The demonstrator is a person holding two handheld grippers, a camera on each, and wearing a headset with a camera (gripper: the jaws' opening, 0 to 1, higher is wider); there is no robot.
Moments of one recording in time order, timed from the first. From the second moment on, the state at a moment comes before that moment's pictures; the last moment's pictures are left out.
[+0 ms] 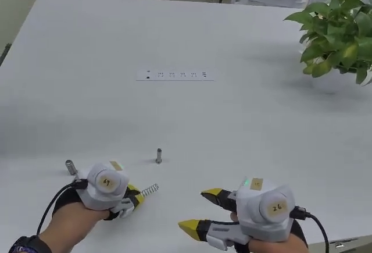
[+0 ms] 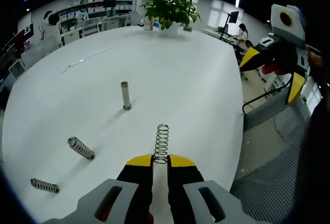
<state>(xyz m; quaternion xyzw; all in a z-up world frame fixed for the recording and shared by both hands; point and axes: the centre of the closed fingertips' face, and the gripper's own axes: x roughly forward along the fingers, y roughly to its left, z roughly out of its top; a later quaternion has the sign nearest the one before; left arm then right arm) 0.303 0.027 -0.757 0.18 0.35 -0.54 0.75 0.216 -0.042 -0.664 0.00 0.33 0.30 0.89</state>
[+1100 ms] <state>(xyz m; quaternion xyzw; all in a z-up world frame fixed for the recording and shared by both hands) 0.300 0.079 -0.708 0.16 0.31 -0.50 0.79 0.223 -0.021 -0.659 -0.01 0.33 0.34 0.88</state>
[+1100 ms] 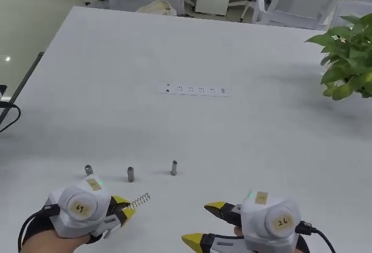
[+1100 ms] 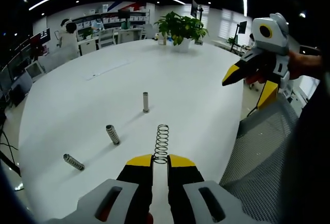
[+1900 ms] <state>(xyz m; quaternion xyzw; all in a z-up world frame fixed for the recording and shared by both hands) 0.297 0.087 -0.662 0.17 0.26 -0.50 0.81 0.236 -0.004 -0.655 -0.01 0.32 0.38 0.87</state>
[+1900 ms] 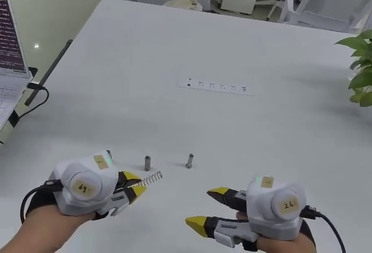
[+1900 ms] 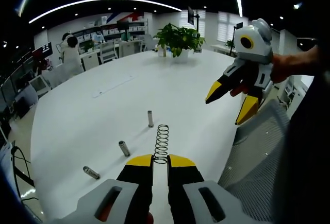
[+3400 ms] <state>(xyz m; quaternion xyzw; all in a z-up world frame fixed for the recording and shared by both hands) 0.231 0.038 -0.637 0.22 0.22 -0.61 0.73 0.229 0.025 -0.633 0.05 0.30 0.48 0.82</state>
